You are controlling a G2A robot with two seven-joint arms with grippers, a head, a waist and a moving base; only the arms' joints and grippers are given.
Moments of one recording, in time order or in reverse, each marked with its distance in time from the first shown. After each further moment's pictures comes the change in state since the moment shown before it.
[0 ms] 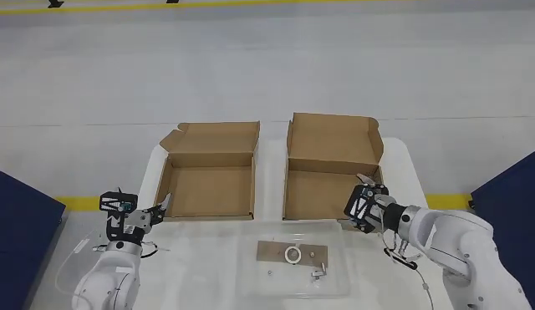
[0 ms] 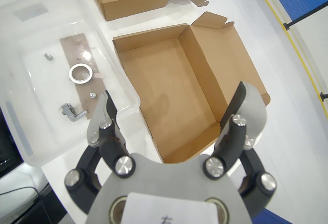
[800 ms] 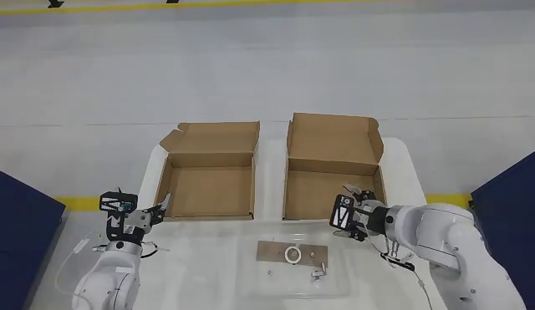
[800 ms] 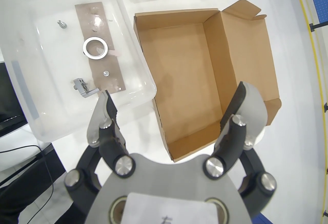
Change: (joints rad) left arm 0.000 0.000 0.000 0.000 0.000 0.000 0.000; right arm 0.076 0.037 -0.123 0.011 0.093 -0.050 0.198
